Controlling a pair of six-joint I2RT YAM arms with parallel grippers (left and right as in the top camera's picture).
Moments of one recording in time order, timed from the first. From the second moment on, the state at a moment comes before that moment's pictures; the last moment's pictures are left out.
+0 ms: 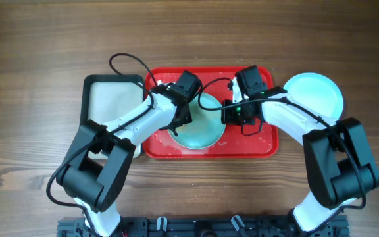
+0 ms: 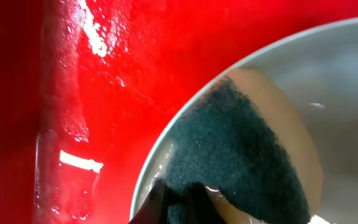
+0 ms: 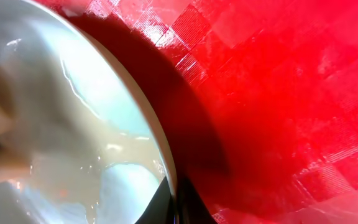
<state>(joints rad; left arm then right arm) -0.57 1.89 1.17 -0.72 -0.18 -0.77 0.35 1.83 1.00 -0.46 -0.33 0.39</state>
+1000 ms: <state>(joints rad) -0.47 1.89 1.16 -0.55 0.07 -0.89 0.34 1.84 1.00 -0.46 -0.33 0.44</state>
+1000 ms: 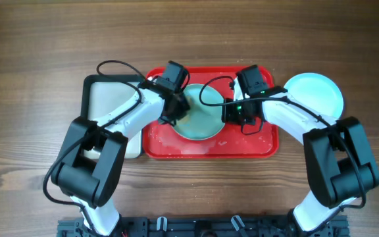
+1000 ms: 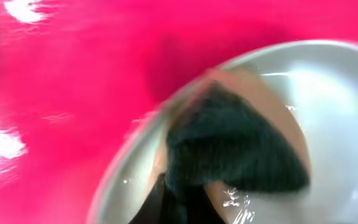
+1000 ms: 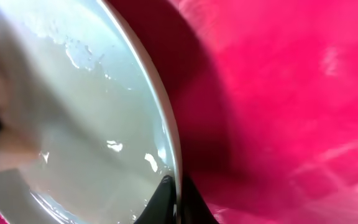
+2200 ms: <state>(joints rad) -0.14 1.40 0.87 -0.77 -0.12 -0.67 0.41 1.71 1.02 -0.61 -0.15 0.34</state>
